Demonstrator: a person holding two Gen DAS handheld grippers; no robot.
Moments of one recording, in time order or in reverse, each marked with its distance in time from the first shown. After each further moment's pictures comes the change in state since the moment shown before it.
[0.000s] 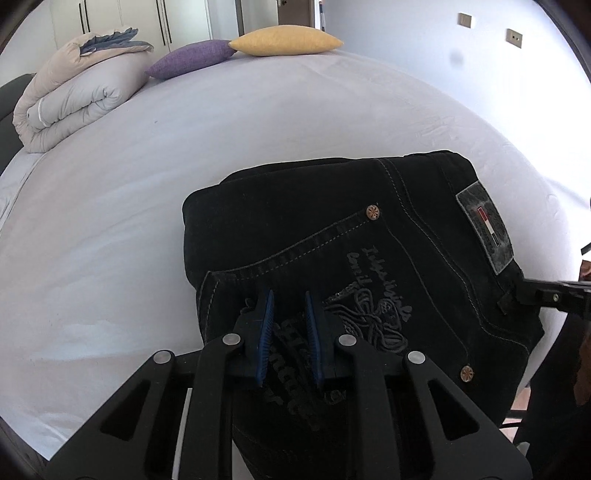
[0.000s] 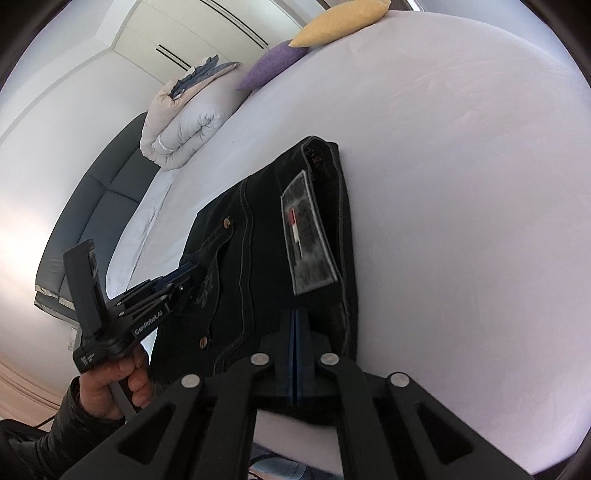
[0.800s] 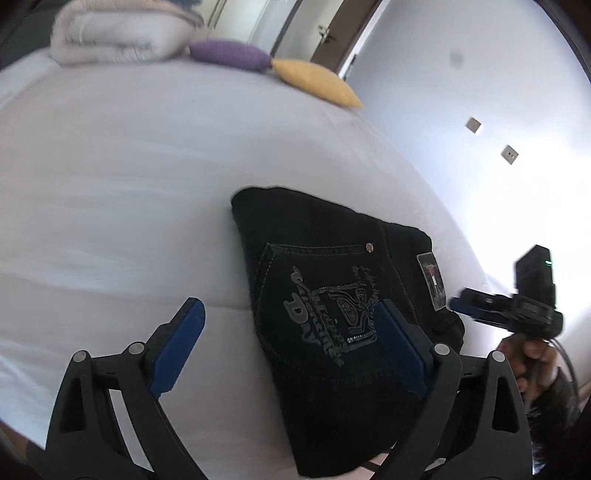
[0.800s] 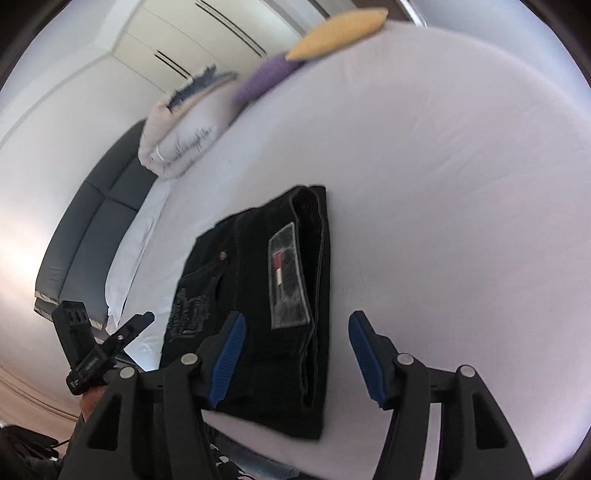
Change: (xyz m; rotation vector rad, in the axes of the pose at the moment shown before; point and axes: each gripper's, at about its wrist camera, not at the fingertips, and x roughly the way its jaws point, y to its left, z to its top) left arm -0.046 0.087 -0.033 -0.351 -0.097 -0.299; right arm -0.003 -0.018 0.045 0.026 0.018 -0.001
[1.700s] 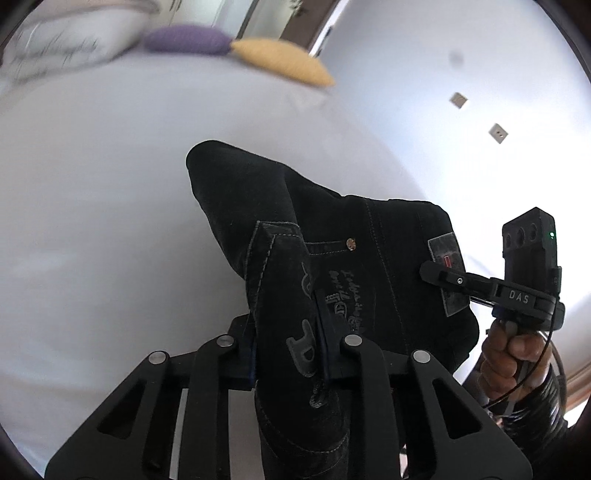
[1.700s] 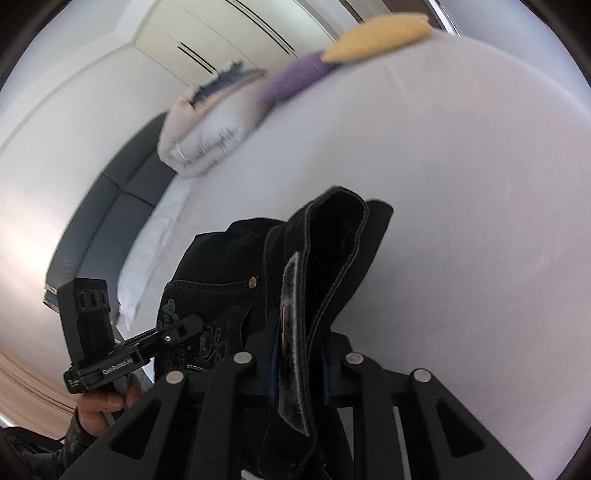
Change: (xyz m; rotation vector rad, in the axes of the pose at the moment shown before) left arm 0.038 -0.053 0.093 0.088 0.081 -0.058; right arm 0.007 0.051 0.073 -0.095 -0.047 0.071
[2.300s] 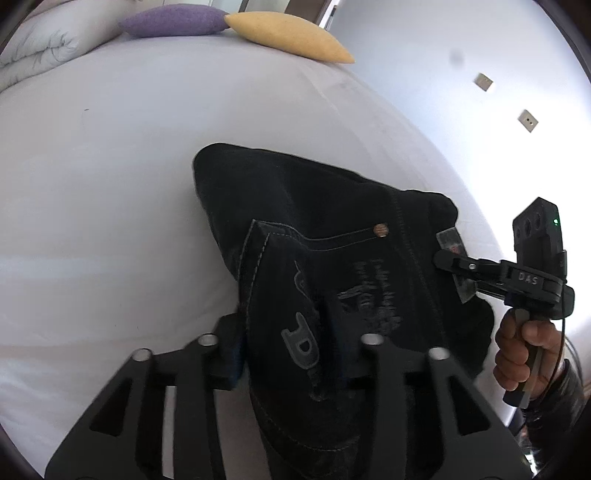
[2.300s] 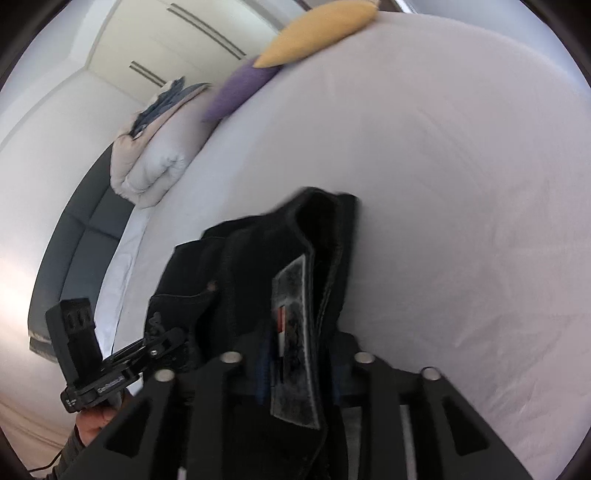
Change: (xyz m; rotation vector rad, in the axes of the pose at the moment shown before) left arm 0.141 0.021 0.063 0.020 0.071 0.062; right arm 0.058 -0.138 0.071 0.143 -0.002 -0.059
